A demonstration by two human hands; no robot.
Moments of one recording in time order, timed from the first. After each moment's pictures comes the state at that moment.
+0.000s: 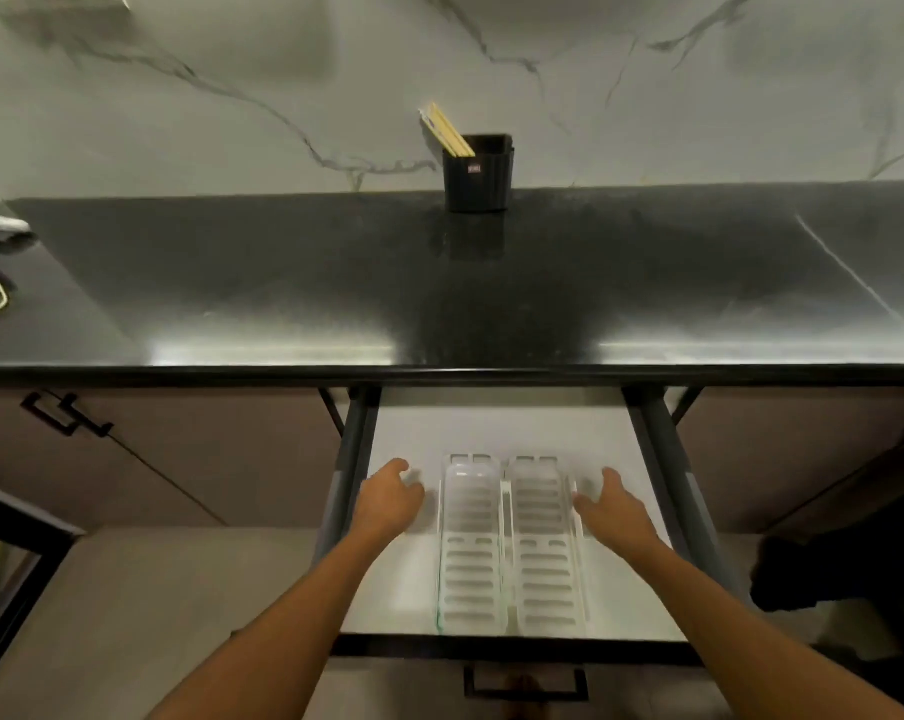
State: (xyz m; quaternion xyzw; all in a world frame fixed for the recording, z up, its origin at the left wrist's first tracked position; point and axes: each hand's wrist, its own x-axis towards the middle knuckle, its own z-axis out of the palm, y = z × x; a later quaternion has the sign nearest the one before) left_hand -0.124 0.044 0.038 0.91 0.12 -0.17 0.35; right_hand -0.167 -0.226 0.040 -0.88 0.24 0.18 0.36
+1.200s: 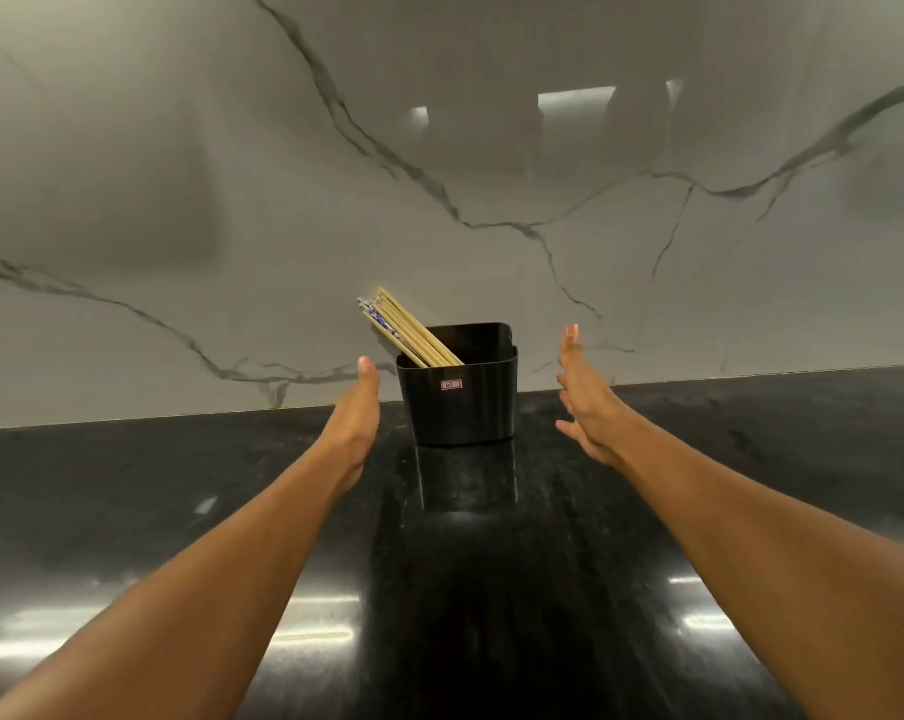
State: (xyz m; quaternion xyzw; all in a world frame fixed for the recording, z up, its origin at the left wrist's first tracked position) left_hand 0.429 -0.033 0.141 0.77 0.06 -0.02 0.63; right_hand 0.410 -0.262 0.148 -0.72 0.08 0.00 0.69
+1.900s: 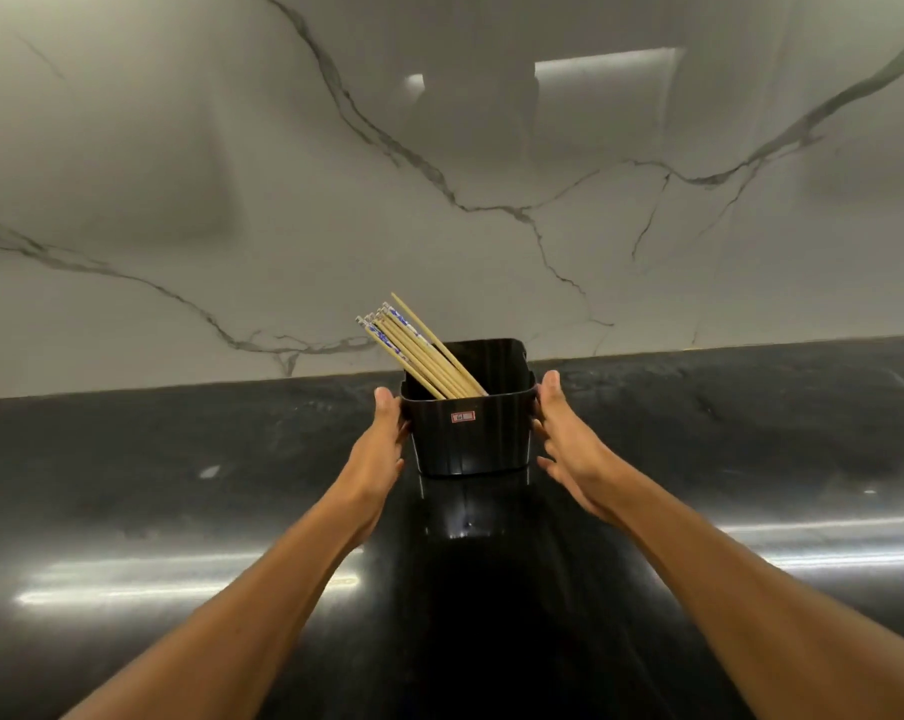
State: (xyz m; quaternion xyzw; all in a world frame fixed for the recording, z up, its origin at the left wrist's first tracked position) left_hand 0.331 -0.039 0.128 0.72 -0.04 -0.10 0.69; right_hand 0.320 -0.248 0.124 -0.71 0.03 0.10 0.70
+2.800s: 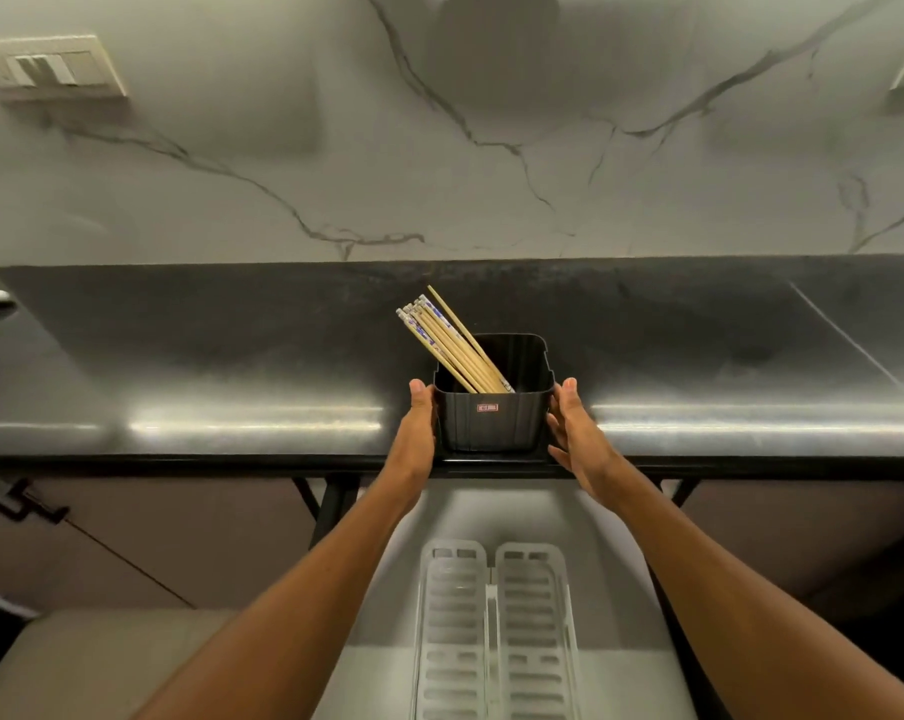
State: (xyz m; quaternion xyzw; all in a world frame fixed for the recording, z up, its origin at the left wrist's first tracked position) left_hand 0.006 -0.032 0.139 0.70 0.04 -0.10 0.70; right_hand -0.011 -0.232 0.140 -0.70 0.09 0.12 0.69
